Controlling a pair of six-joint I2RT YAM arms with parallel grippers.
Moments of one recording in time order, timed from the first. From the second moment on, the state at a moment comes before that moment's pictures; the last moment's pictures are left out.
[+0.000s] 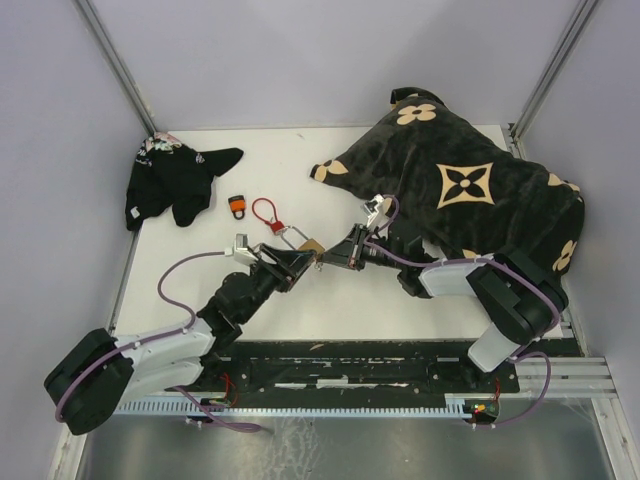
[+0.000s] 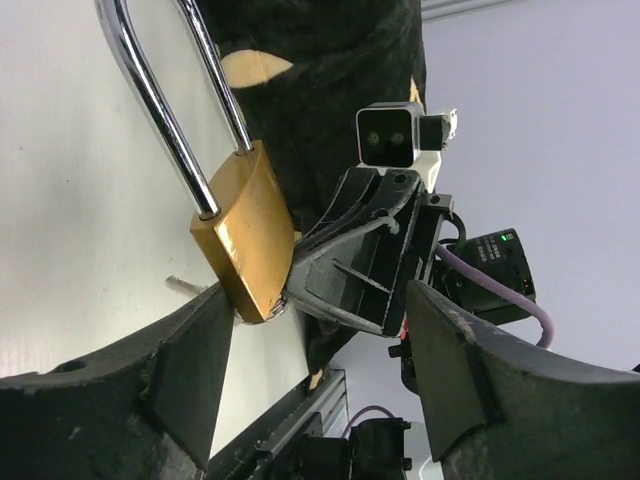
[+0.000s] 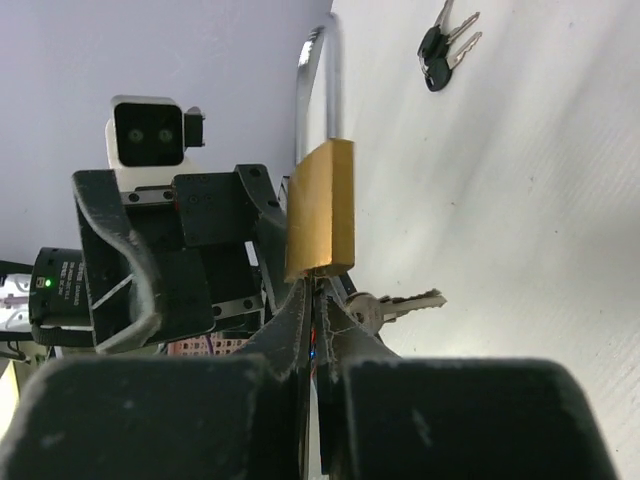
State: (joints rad) left arm -0.79 1.00 0.15 0.79 -0.18 -1.32; right arm 0.64 1.61 0.58 0.87 -0.57 1.12
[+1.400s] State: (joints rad) left arm -0.75 1.29 0.11 0.71 -0.20 -1.60; right arm 0.66 1.85 0.53 0.95 -0.51 1.12
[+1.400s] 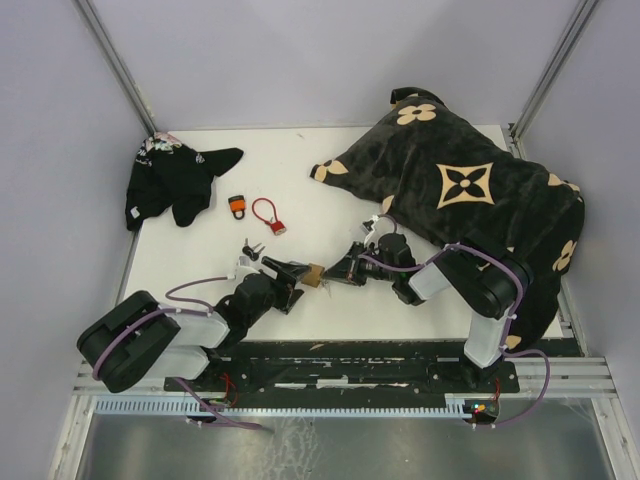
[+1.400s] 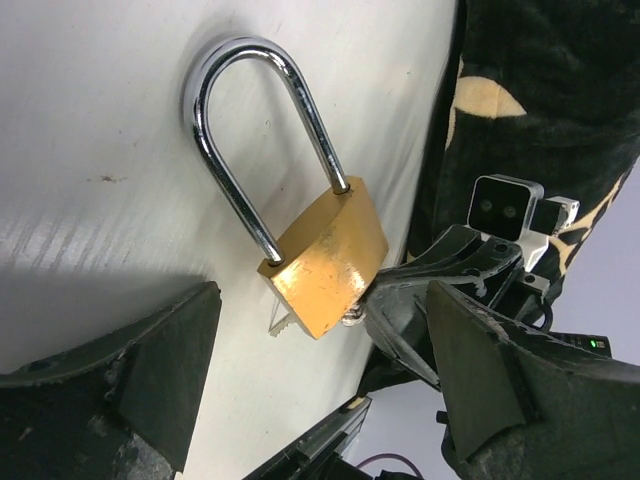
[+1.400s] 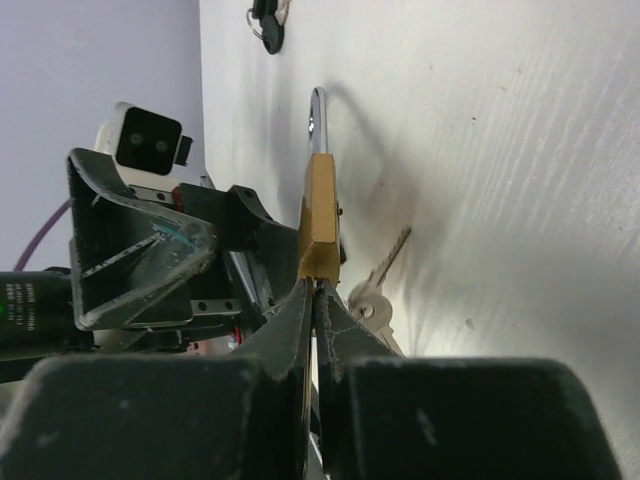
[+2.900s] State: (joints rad) left arm -0.48 1.04 0.14 0.32 -0.02 -1.37; right arm 0.89 1.76 0.95 -0.05 -0.18 -0.19
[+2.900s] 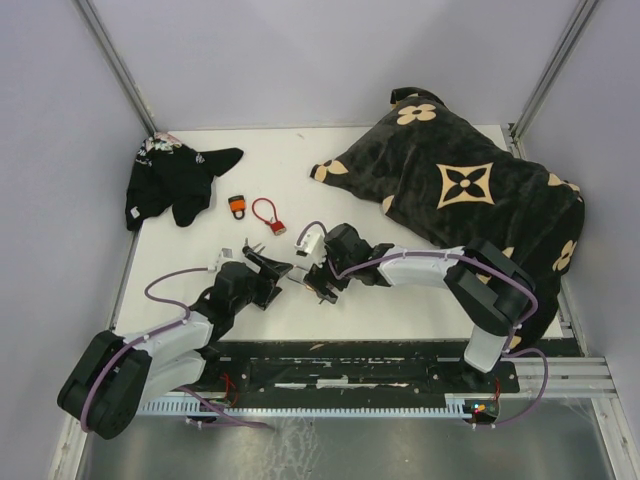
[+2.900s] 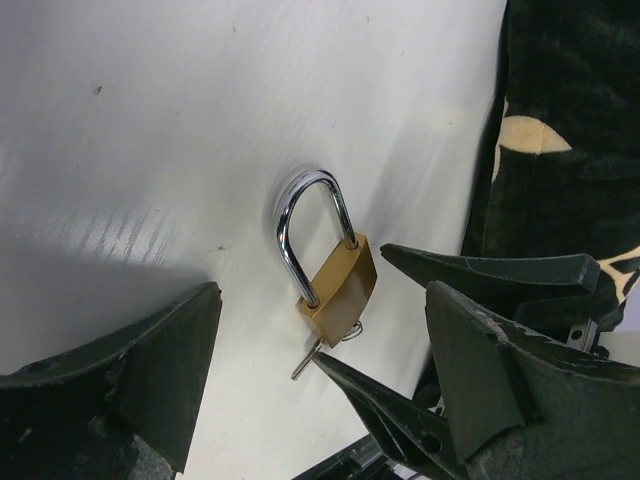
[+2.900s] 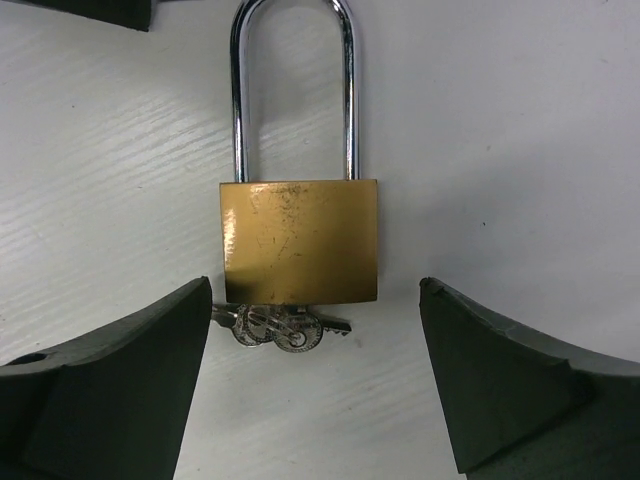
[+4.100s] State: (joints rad) left arm -0.53 1.39 0.19 0.67 0.12 -1.46; right arm 0.89 1.78 0.85 0.26 -0.19 0.33
